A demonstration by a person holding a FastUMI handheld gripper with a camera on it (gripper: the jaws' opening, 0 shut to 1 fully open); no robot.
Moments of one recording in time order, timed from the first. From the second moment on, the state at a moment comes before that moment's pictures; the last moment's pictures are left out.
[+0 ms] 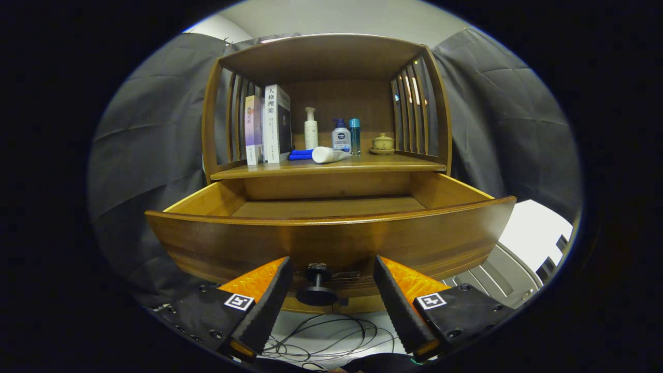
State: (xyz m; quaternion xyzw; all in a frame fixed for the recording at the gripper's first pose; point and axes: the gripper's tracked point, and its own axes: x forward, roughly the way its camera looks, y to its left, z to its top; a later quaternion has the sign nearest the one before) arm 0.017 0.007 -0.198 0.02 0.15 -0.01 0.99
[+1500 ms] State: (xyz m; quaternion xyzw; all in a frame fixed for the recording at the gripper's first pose) arm 0.095 0.014 -0.187 0.01 0.11 -0.01 0.99
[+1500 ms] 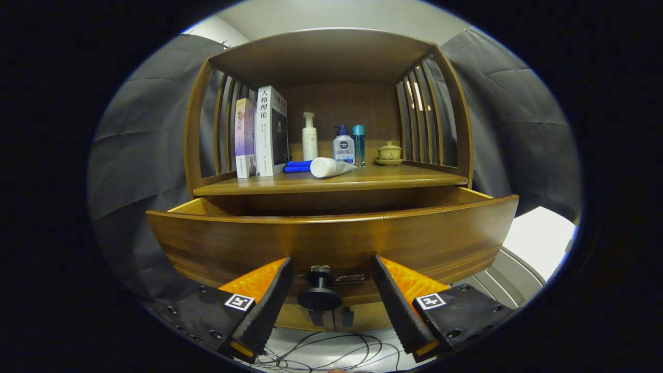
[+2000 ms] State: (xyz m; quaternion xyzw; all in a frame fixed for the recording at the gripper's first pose) arm 0.147 0.013 -0.185 0.01 0.11 -0.02 0.99
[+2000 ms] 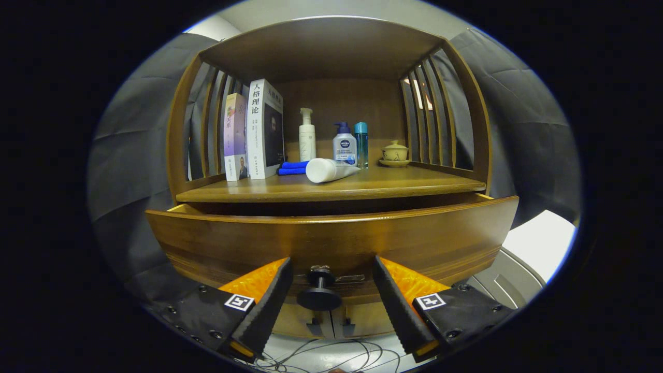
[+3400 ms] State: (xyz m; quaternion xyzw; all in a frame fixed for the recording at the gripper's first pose) arm 0.084 -0.012 -0.129 0.01 0.10 -0.03 0.99
